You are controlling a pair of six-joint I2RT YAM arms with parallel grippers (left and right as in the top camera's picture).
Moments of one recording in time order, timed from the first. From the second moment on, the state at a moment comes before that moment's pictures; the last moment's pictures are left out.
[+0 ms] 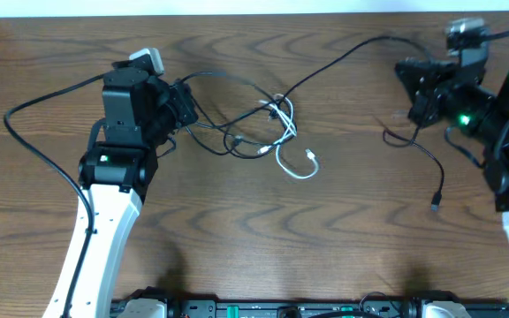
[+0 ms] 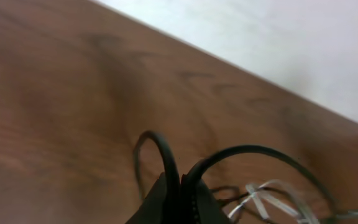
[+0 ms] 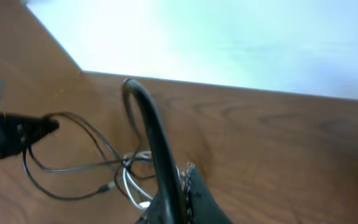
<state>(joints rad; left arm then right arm) -0.09 1.26 1.10 -0.42 0.16 -0.49 0.01 1.20 1.40 -0.62 -0.56 0.12</state>
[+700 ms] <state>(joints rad) 0.00 1.27 1.10 -0.48 0.13 -0.48 -0.15 1.61 2.31 -1.24 -0.27 0.05</state>
